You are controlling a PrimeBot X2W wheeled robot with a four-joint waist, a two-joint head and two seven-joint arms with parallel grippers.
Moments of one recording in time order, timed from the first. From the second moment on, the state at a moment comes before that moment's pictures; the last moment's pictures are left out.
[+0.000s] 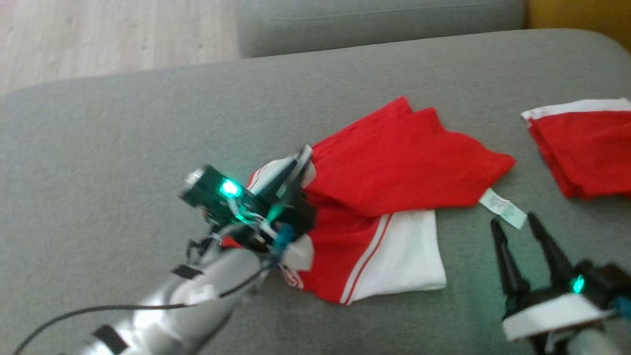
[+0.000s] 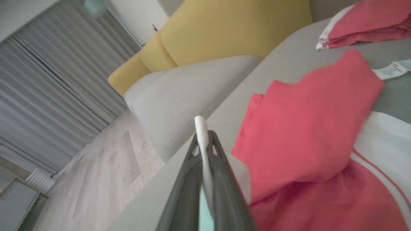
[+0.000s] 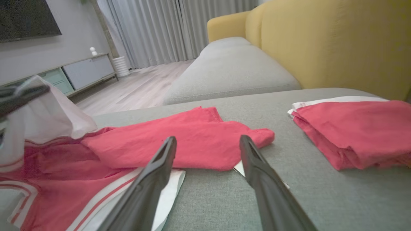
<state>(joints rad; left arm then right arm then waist) -0.67 0.26 -1.07 0.40 -0.17 0.34 0.07 0.09 -0.22 0.15 0.15 0.34 0.12 -0.26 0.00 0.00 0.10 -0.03</state>
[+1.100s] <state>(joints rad) -0.87 0.28 -0.97 0.23 -0.17 0.40 -0.09 -0.80 -0.72 0.79 0.64 0.92 0.12 0.21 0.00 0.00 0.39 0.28</state>
